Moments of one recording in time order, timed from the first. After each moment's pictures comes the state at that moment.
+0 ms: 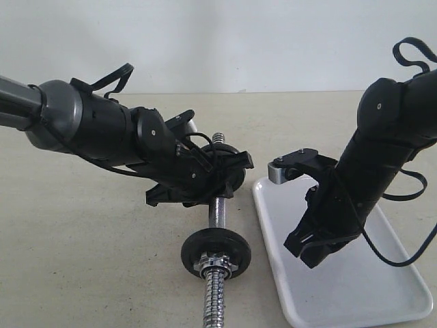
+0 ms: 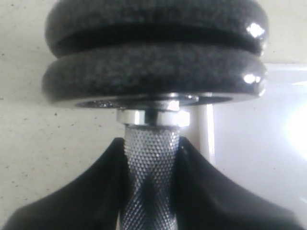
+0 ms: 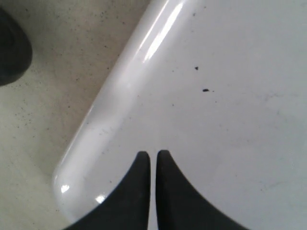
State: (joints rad) left arm -0.63 2.02 -1.18 -0.55 0.22 -0.27; right arm 0.37 1.82 -0.97 0.42 0.83 -0.64
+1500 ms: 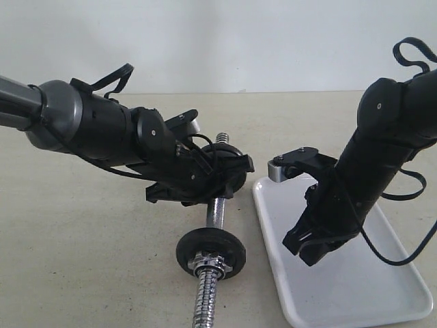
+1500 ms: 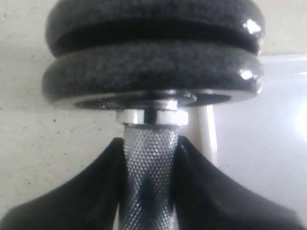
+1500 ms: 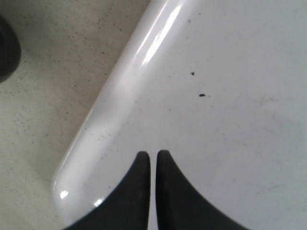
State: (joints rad) left arm -0.63 2.02 -1.18 -0.55 0.22 -0.21; right arm 0.37 1.82 -0.97 0.43 0.82 -0.63
